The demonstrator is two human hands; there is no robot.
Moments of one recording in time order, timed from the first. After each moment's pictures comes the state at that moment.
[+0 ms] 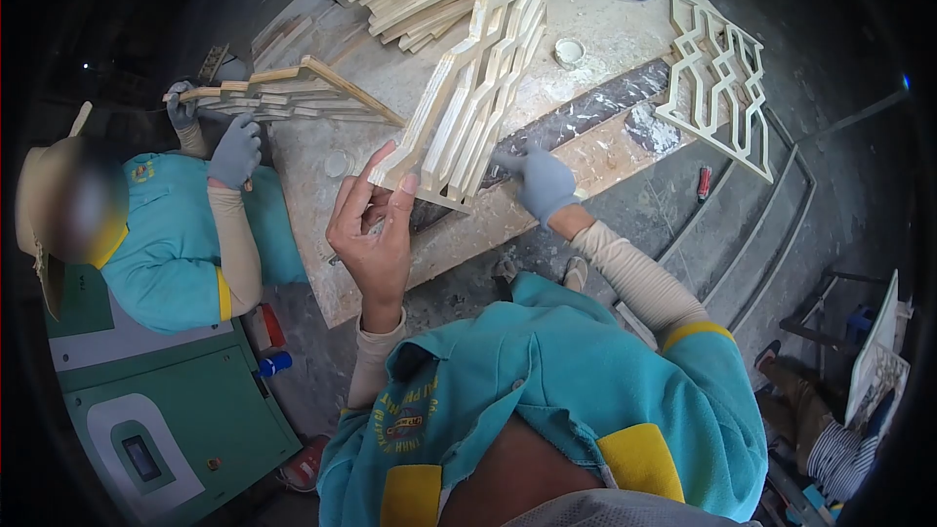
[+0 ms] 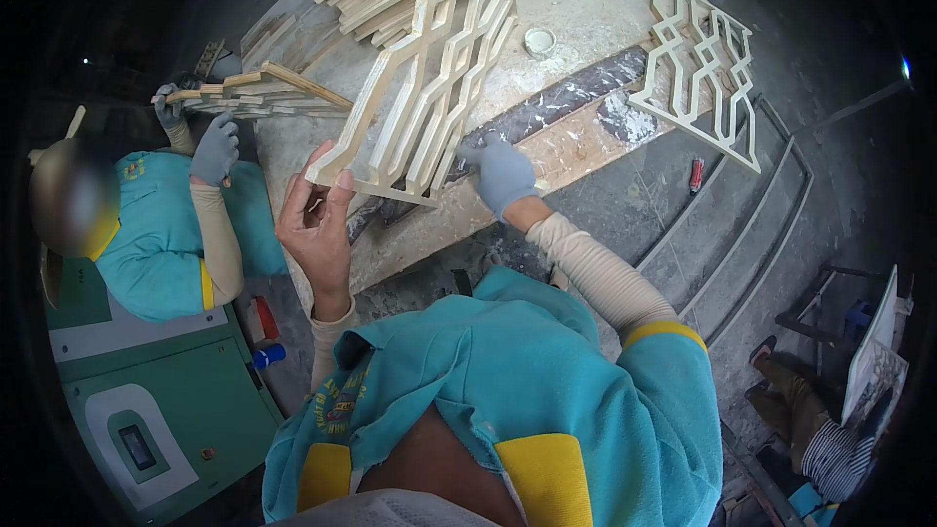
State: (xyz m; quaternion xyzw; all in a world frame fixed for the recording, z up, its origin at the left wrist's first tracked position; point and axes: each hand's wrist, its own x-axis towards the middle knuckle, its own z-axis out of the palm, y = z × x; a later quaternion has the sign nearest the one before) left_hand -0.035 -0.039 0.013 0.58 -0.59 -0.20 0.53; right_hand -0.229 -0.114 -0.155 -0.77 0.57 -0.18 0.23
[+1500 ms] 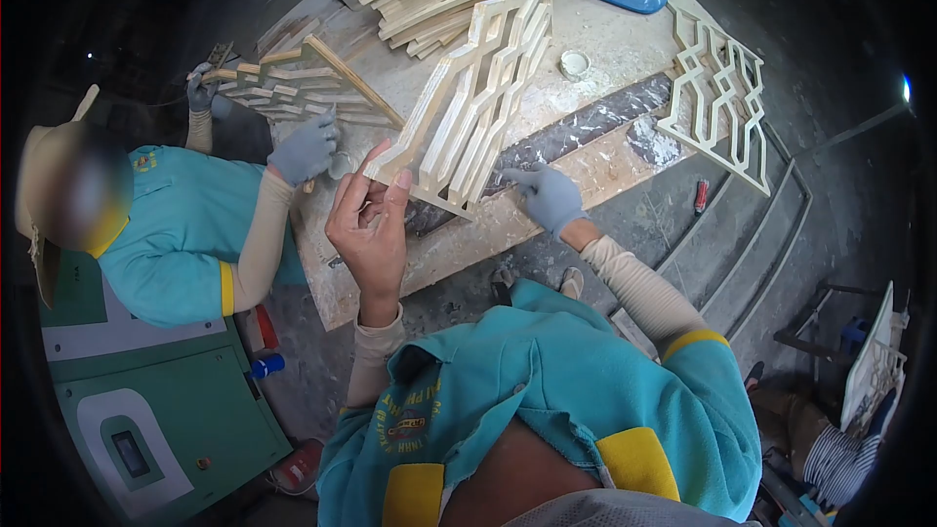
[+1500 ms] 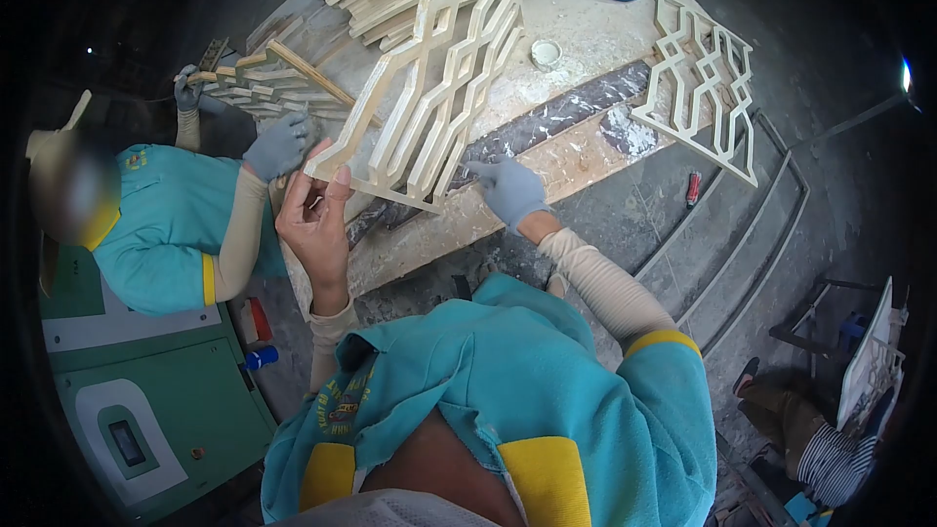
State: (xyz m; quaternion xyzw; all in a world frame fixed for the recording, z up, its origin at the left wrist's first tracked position) left_hand -0.025 -0.044 0.008 0.57 -0.57 -0.20 0.56; right_hand -0.243 -0.110 -0.172 -0.75 0.55 -0.20 0.29
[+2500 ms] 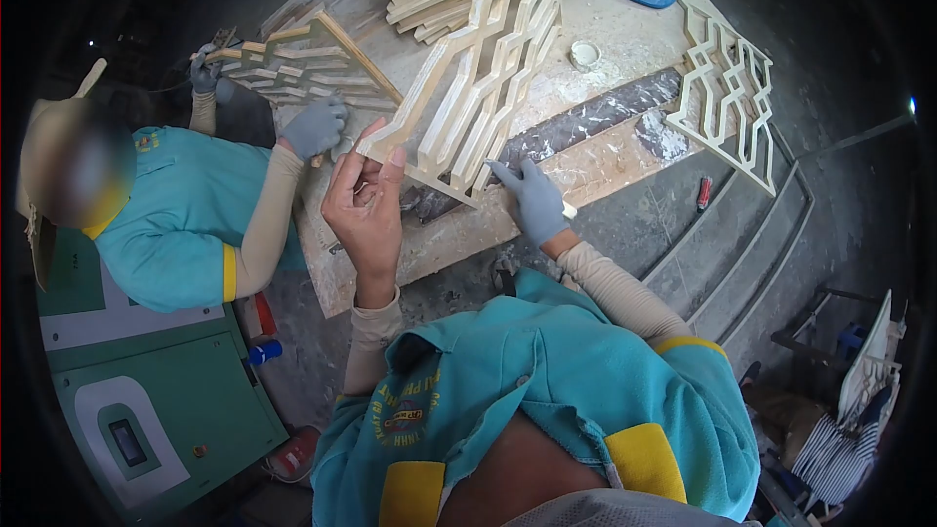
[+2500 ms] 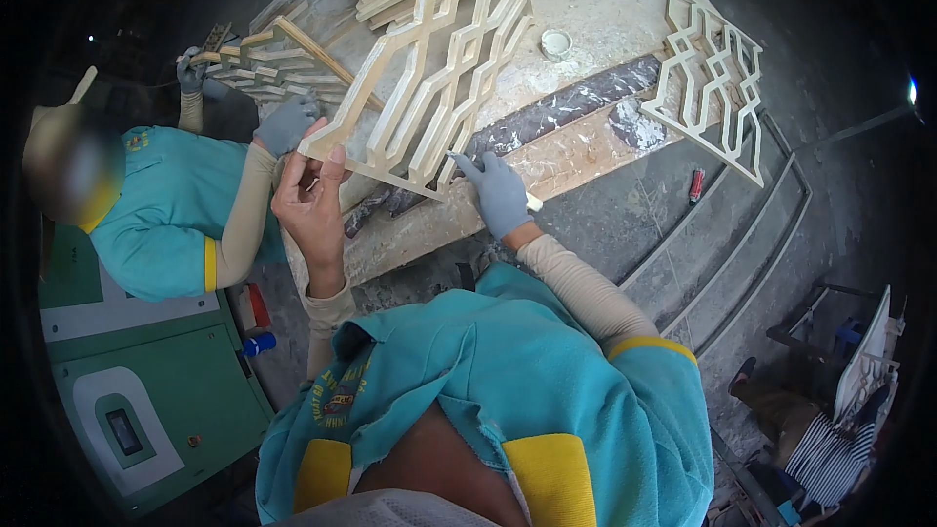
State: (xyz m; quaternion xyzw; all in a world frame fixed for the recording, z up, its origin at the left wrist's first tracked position) left_hand -0.010 -0.049 0.001 0.55 -0.56 -0.20 0.58; right_hand -0.205 -0.078 -0.195 -0.79 0.51 -0.31 0.14
